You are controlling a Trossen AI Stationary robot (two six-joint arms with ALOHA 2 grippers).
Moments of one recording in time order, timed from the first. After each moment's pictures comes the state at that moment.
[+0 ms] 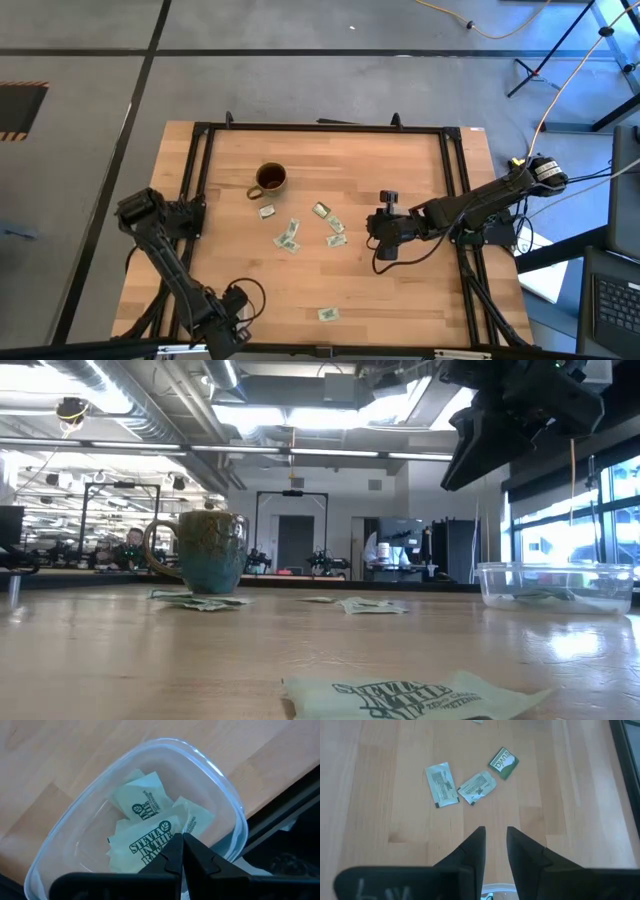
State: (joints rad) left arm -0.98 1.83 1.26 -0.86 -0.03 -1.84; right arm 0.34 1.37 0.91 -0.55 0.47 0.15
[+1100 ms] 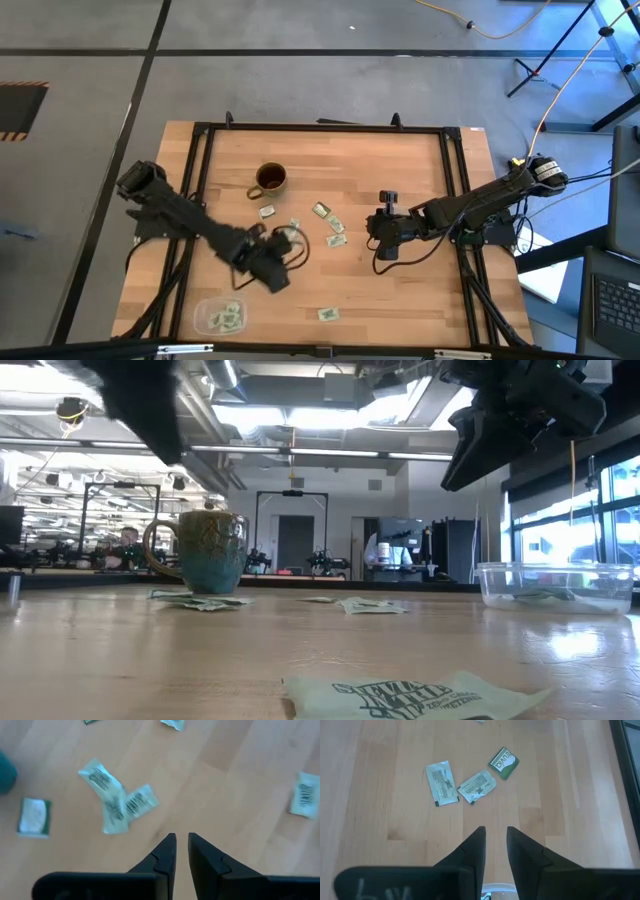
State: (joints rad) left arm -0.53 1.63 1.26 -0.89 -0.37 -1.00; right arm 0.34 1.37 0.91 -0.55 0.47 0.13
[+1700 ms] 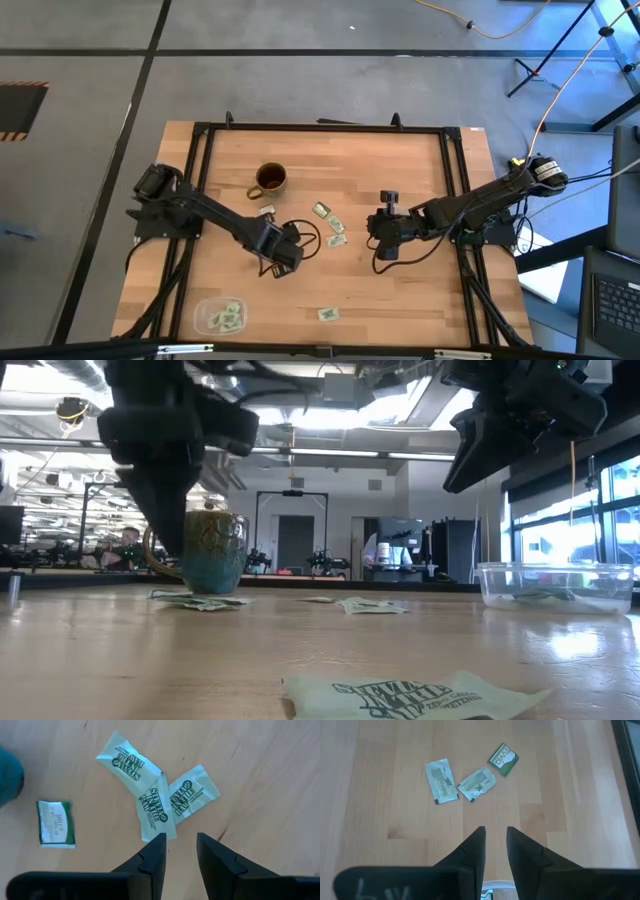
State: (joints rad) left arm -0.36 1.76 1.18 -0.89 -0.26 -0.79; right arm 0.34 1.37 0.91 -0.57 0.47 0.15
